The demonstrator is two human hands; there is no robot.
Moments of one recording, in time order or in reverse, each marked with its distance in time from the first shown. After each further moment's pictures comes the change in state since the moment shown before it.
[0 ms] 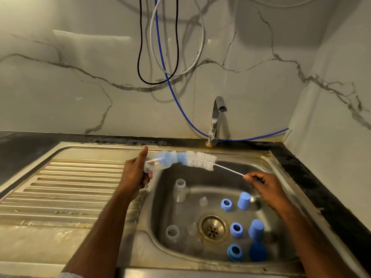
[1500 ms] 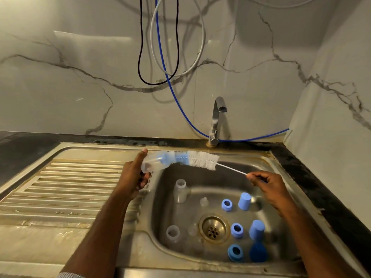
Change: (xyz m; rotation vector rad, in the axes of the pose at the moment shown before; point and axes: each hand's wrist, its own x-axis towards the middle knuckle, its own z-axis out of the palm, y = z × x) left_hand 0.004 -0.001 -0.008 -0.052 -0.013 -0.139; right_hand -0.002 -0.005 -0.005 0.059 0.049 0.030
